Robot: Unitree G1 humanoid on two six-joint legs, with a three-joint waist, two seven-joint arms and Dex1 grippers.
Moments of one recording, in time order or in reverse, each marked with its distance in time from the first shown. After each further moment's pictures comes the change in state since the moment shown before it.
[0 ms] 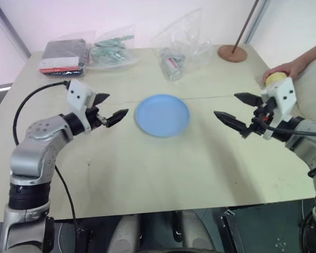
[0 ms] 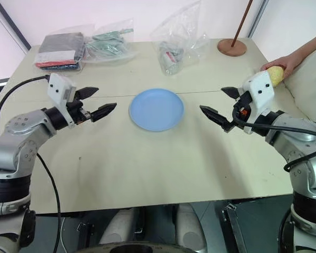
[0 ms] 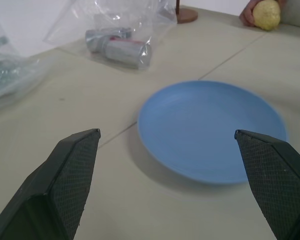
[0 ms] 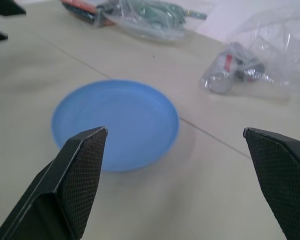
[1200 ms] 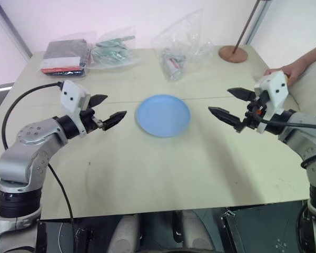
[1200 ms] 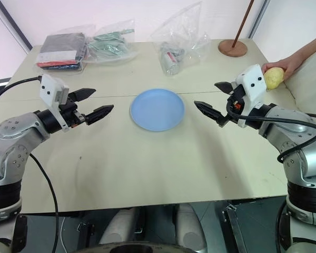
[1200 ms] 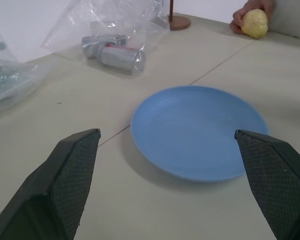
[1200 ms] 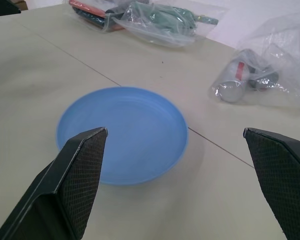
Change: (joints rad) left arm 0.013 0.037 0.025 -0.033 -0.074 -0.001 0.022; right arm -0.053 0.002 0.075 0.059 -0.010 -0.032 -0.002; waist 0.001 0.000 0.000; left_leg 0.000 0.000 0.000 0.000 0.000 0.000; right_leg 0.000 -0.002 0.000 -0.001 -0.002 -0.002
